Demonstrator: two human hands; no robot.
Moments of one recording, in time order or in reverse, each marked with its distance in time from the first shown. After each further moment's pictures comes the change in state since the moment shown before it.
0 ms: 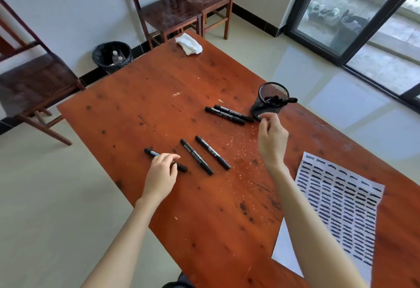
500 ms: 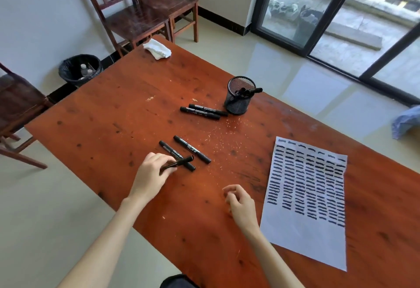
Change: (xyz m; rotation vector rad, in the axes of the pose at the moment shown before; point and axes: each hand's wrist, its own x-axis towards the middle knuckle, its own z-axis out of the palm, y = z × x) left_hand 0.002 0.020 -0.007 0.012 0.000 0.380; right_hand -0.165 0.050 -0.025 0.209 -0.374 0.497
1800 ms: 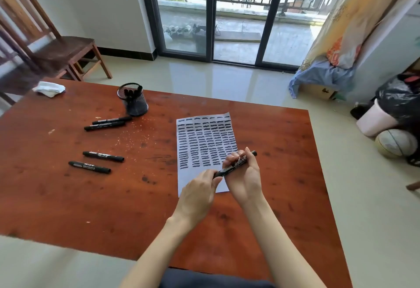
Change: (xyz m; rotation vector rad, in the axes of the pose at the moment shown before) left_hand -0.129 0.300 0.085 -0.195 -0.396 0.364; right_hand -0.121 0.030 -0.188 1.698 0.188 -0.124
